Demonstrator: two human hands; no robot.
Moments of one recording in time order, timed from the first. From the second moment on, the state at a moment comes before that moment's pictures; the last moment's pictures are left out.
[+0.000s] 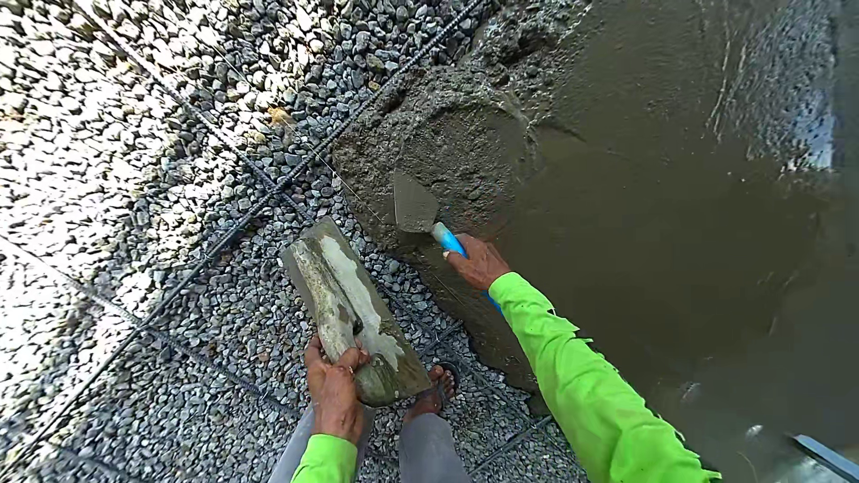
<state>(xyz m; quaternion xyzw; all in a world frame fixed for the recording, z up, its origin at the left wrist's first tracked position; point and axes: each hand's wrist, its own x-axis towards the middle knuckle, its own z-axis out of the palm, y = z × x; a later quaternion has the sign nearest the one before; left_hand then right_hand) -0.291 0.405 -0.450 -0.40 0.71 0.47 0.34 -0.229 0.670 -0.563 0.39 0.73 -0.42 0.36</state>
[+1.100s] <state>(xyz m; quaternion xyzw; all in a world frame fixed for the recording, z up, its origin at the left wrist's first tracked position) -0.270 0.411 -0.448 -0.36 0.73 0.45 0.35 -0.156 0.795 -0.574 0.64 0.56 -0.48 0.21</state>
